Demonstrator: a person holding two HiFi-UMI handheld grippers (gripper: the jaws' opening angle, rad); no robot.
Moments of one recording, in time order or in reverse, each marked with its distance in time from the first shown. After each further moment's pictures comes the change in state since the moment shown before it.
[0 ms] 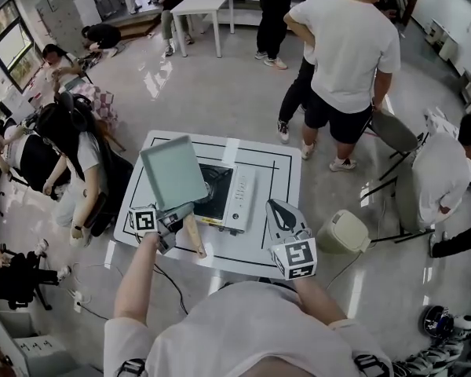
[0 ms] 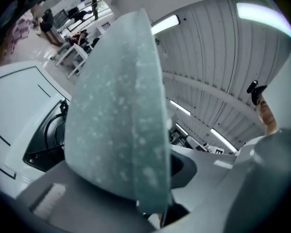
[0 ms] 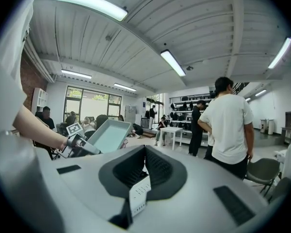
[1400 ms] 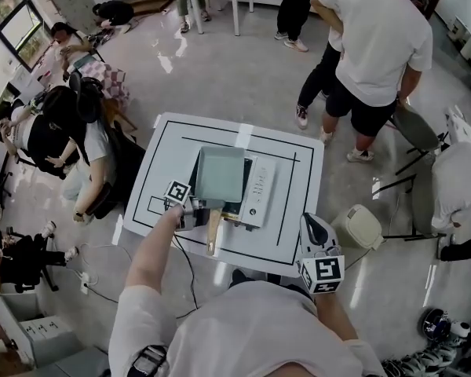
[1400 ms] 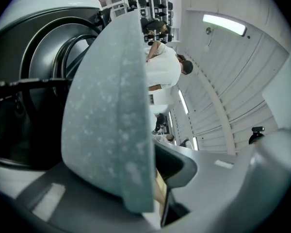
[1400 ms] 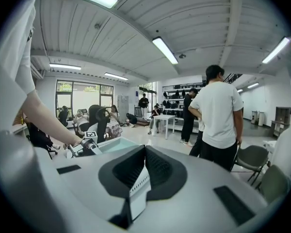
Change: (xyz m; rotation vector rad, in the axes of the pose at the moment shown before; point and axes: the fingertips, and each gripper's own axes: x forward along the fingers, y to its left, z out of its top) left arm 0.062 0.056 -0.072 -0.598 0.388 -0.220; right arm -0.014 -0.025 -0.049 0.059 0.152 -0.081
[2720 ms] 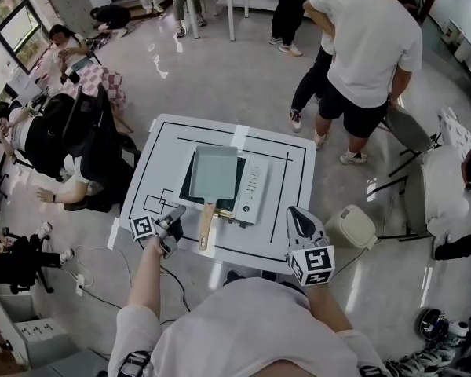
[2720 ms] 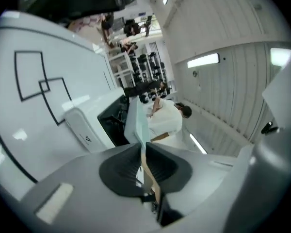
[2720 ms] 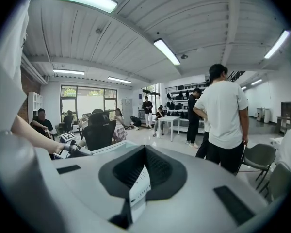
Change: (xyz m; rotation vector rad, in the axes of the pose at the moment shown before) left arm -0.126 -0.011 -0.030 0.096 -0.718 0.133; right arm 0.001 0.017 0.008 0.020 -0.034 0.062
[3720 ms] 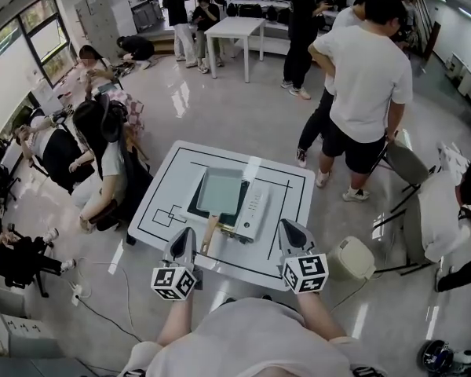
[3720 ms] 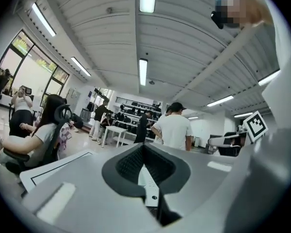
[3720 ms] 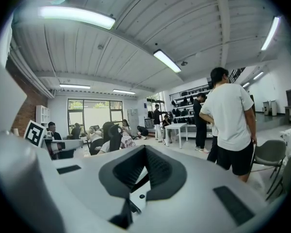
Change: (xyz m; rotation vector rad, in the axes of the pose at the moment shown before) left arm -0.046 -0.211 -0.073 1.038 -0.519 0.352; right arm -0.035 0.021 0.038 0.059 -0.119 0.089
